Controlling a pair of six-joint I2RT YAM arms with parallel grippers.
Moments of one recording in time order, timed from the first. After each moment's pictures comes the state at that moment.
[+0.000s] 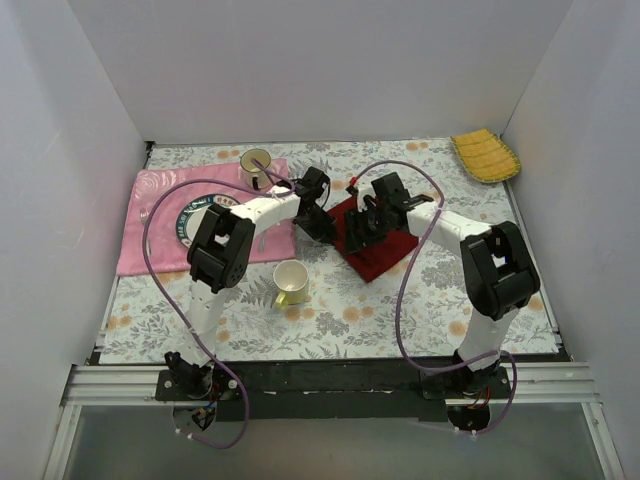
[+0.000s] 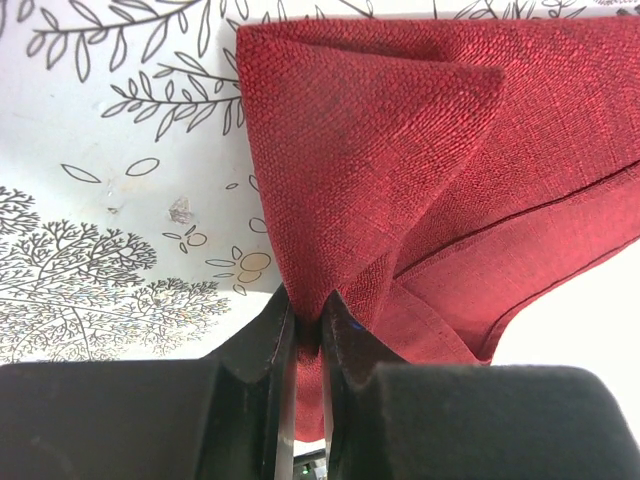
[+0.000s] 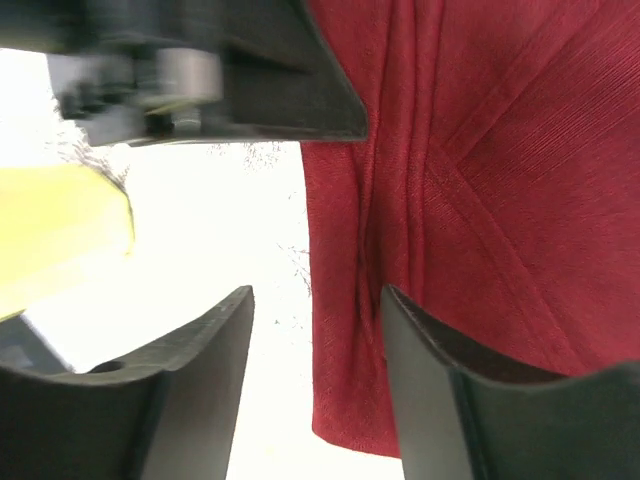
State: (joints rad) left arm -0.57 2.21 1.68 -0.67 0.15 -1.30; right arm 0.46 1.84 1.21 -0.40 -0.53 0.09
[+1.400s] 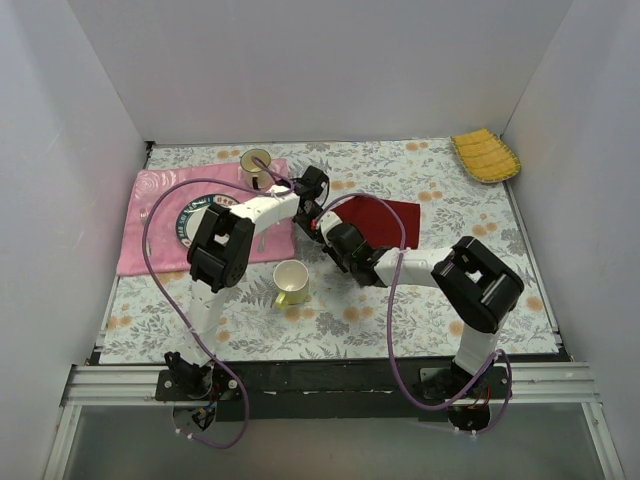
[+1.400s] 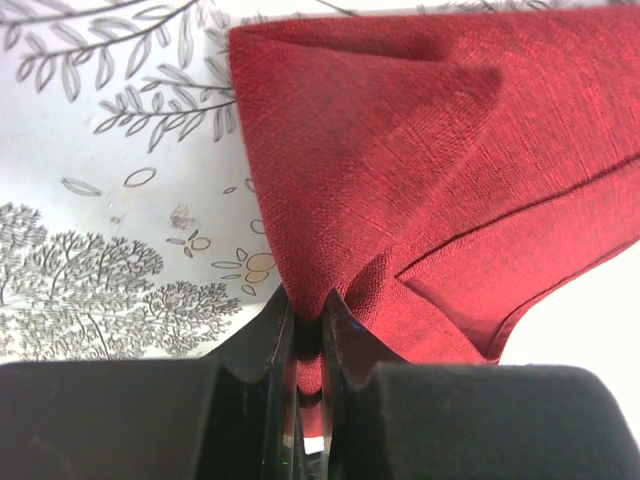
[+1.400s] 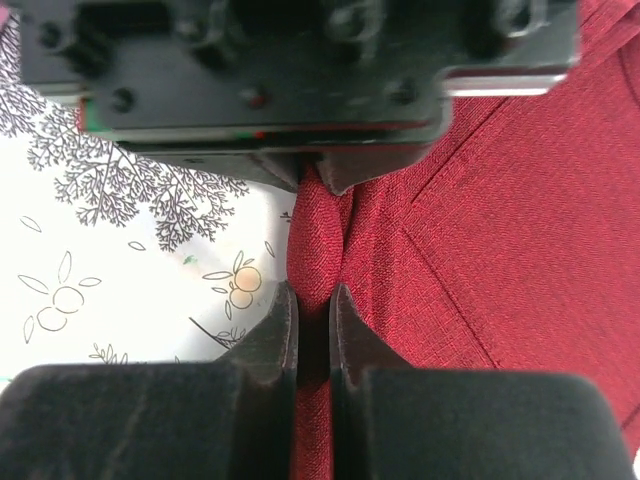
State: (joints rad) left arm -0.57 2.23 1.72 -0.72 0.16 -1.22; right arm 0.86 1.80 0.92 0.13 0.34 -0.08
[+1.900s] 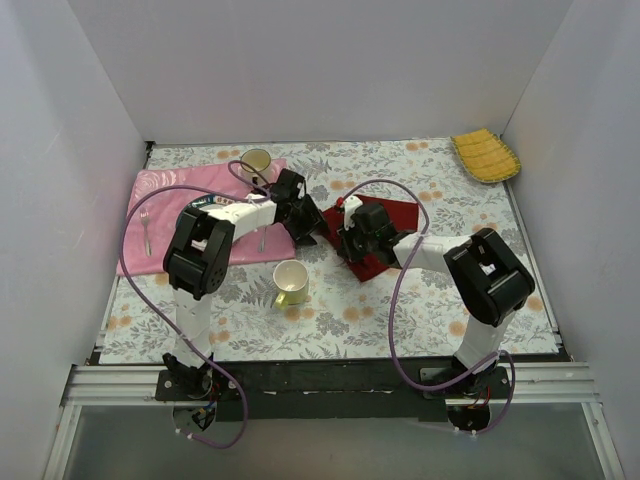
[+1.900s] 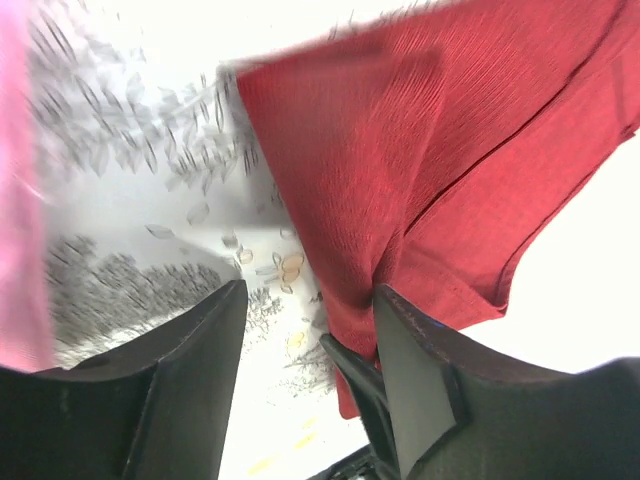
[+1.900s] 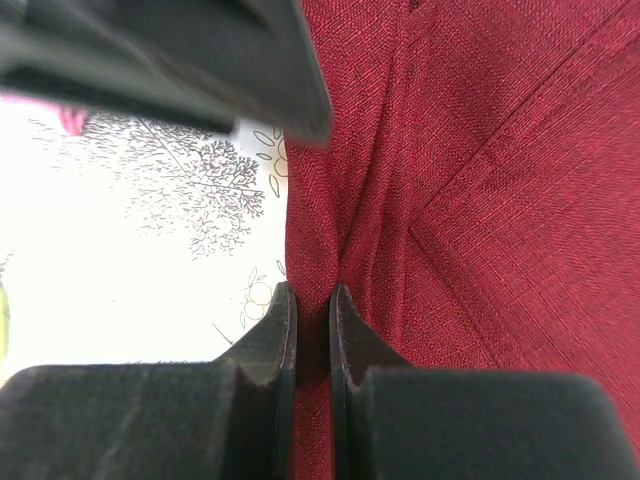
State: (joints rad) left arm -0.48 2.06 1.43 -0.39 0.26 -1.03; right arm 0.65 1.79 0.92 0.14 -0.11 0.07
